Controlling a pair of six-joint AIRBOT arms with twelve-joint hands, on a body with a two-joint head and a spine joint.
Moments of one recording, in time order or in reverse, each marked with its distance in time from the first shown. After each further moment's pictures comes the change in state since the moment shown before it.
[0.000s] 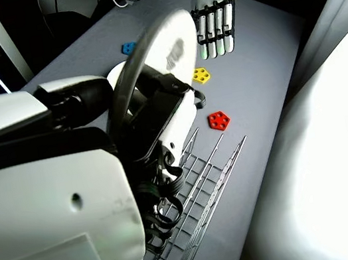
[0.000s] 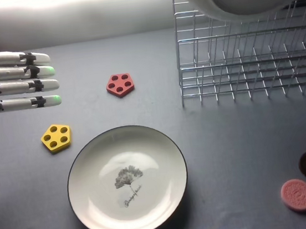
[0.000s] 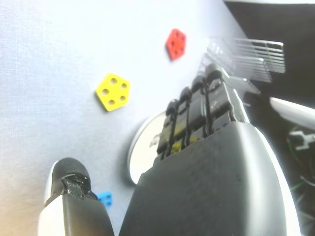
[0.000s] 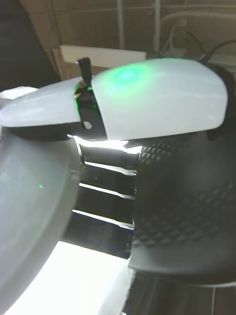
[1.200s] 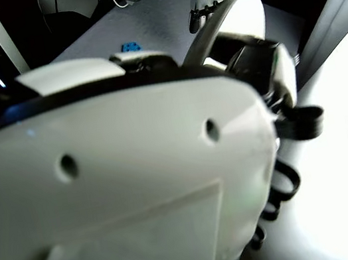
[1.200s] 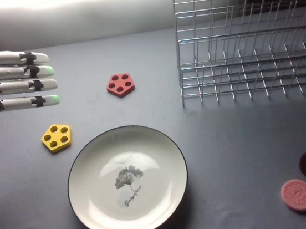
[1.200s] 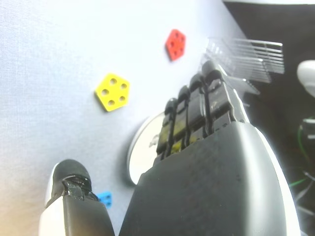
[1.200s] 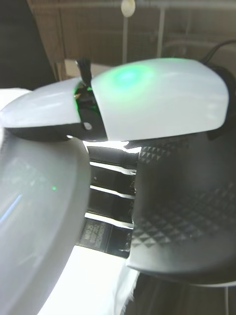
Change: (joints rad) left arm 0.000 0.000 0.000 -0.003 0.000 0.000; right arm 0.118 -0.092 0.101 -0.037 -0.045 -0.025
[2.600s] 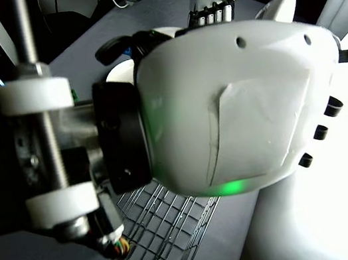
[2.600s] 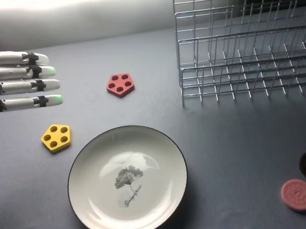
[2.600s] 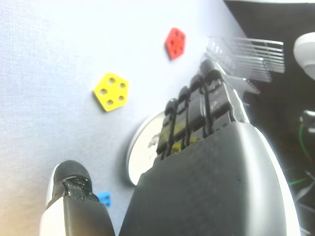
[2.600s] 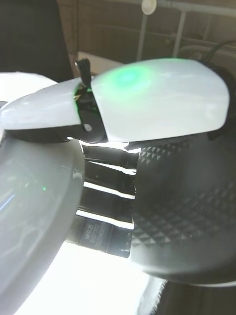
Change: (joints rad) left arm 0.000 -0.006 0.000 -0.003 0.000 0.000; right arm 0.016 -0.156 -0.046 0.159 -0.237 -0.292
